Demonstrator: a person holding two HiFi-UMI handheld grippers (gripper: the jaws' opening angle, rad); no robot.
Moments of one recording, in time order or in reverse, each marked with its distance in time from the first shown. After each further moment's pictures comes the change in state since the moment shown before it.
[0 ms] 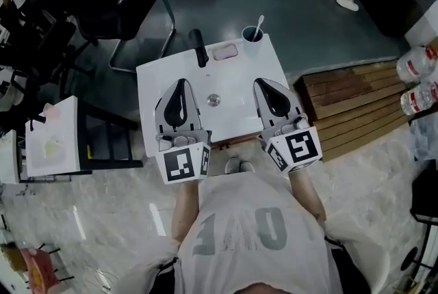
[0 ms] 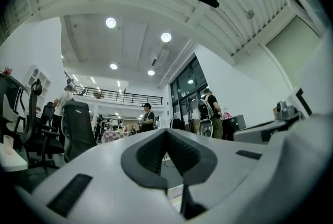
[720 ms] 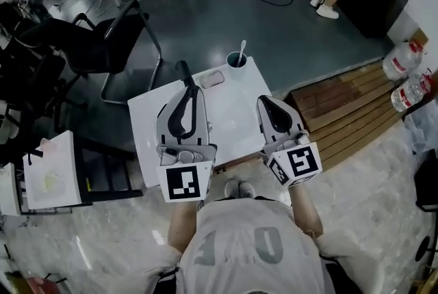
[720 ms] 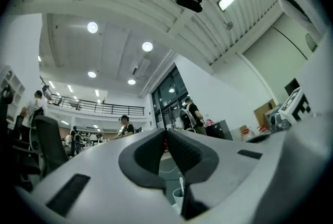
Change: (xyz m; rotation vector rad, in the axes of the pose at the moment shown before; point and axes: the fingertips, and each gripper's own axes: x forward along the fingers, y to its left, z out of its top) left arm 0.041 -0.052 0.060 0.060 -0.119 -0.212; right arm -0.013 -0.040 0.014 -0.009 -0.038 -0.139
